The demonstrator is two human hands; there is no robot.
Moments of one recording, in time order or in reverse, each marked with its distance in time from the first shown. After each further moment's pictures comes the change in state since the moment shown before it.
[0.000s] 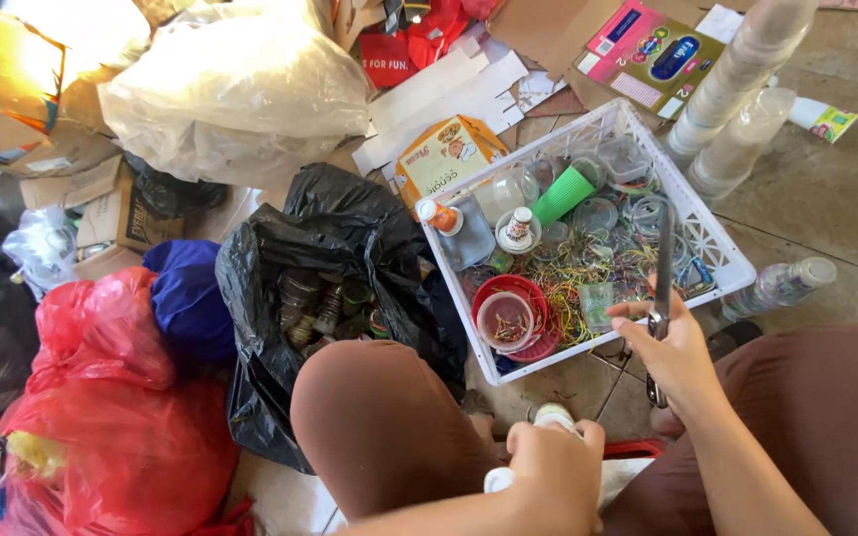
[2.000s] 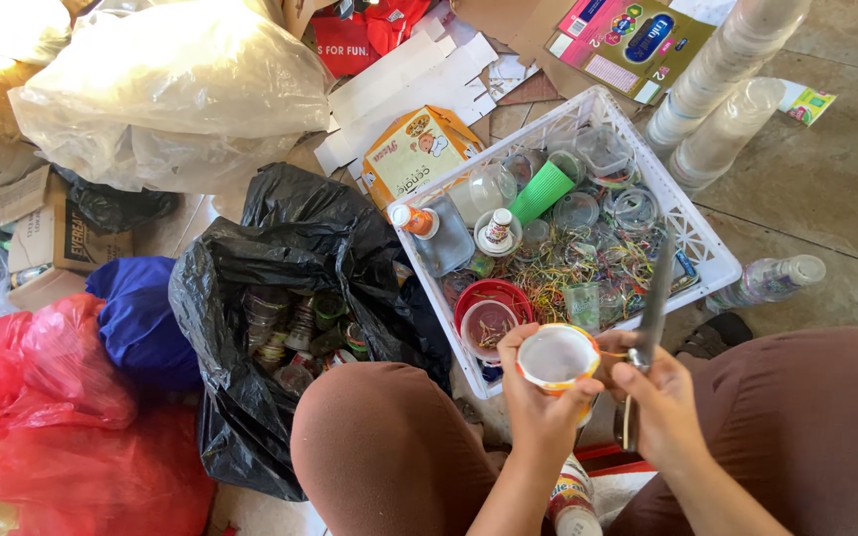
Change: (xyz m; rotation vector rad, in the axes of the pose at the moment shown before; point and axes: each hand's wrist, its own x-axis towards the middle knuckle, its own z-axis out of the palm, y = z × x) left_hand 0.087 -0.034 0.006 -1.941 1.044 0.231; right_hand -0.039 0.004 0.019 0.419 -0.050 0.110
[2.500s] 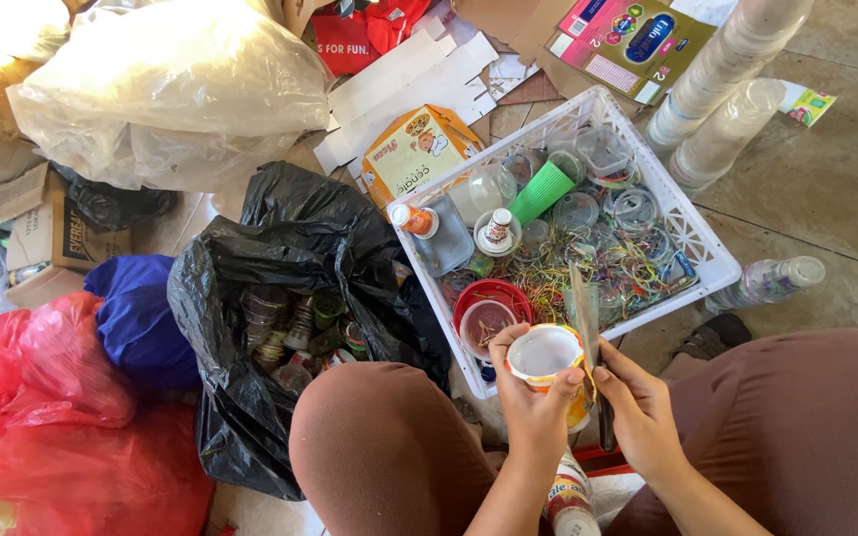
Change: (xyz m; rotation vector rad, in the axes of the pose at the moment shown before) left_hand 0.002 -0.004 -0.002 -0.077 0.057 -0.060; right_hand -0.004 0.039 -0.015 -0.182 0.067 -0.034
